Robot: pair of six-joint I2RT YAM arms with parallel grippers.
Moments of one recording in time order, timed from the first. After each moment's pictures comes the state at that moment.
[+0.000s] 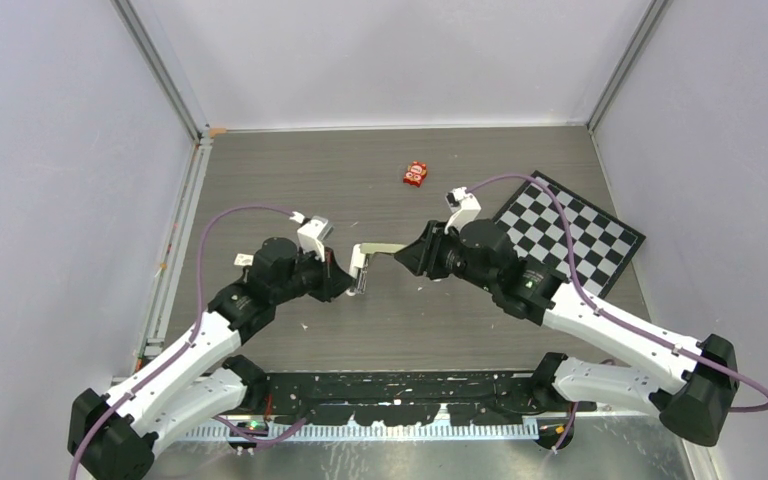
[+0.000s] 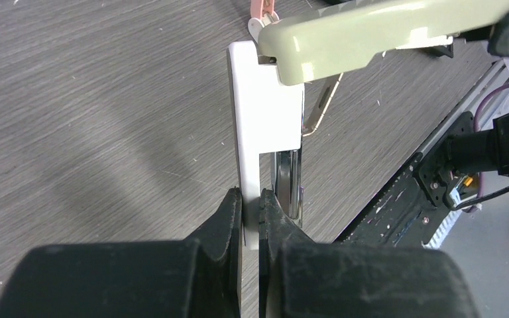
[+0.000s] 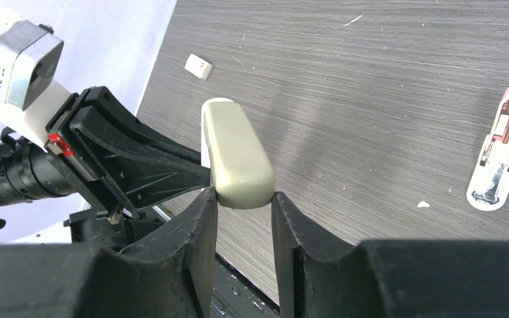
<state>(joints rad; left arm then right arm) -0.61 0.83 0.58 -0.22 0.26 -0.38 0.88 1.03 0.84 -0.17 0.09 0.73</state>
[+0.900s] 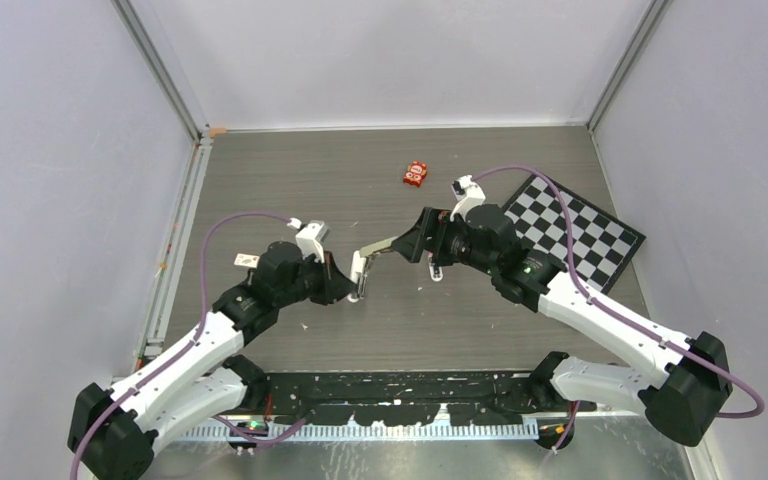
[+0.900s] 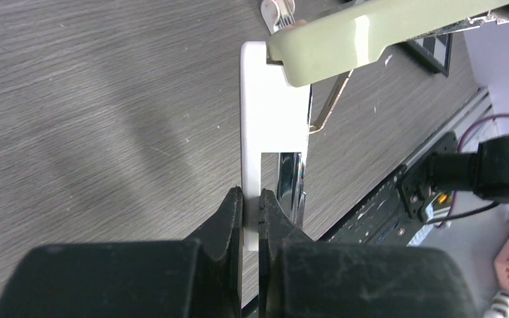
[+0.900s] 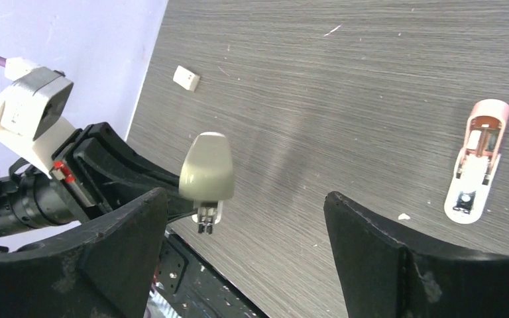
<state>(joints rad) -0.62 0.83 0.53 -0.21 0.24 -0.50 0.74 1.09 0.85 -0.14 -0.05 0.71</state>
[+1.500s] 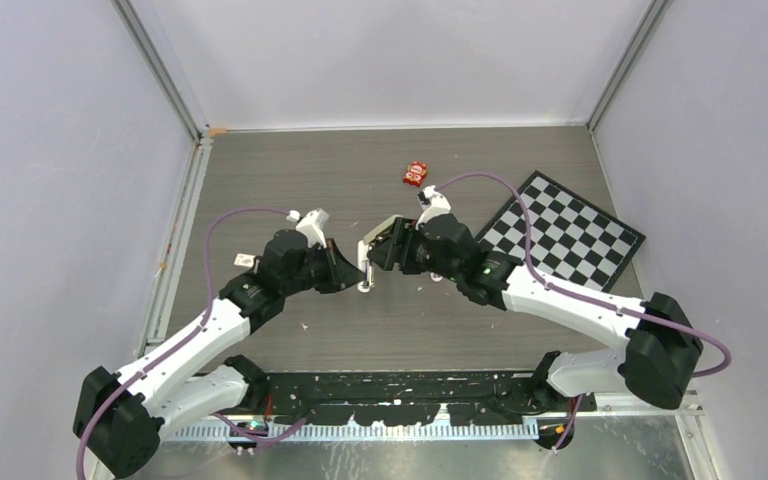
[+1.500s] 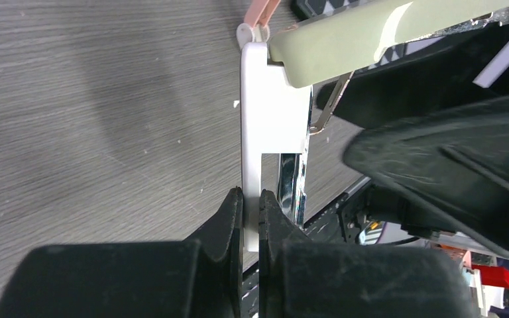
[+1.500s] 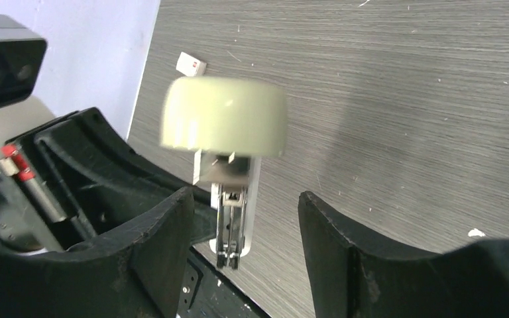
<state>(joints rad) -0.62 0.94 0.62 -0.20 0.22 -0.75 0.89 1.26 0.87 -0.01 0.06 0.82</state>
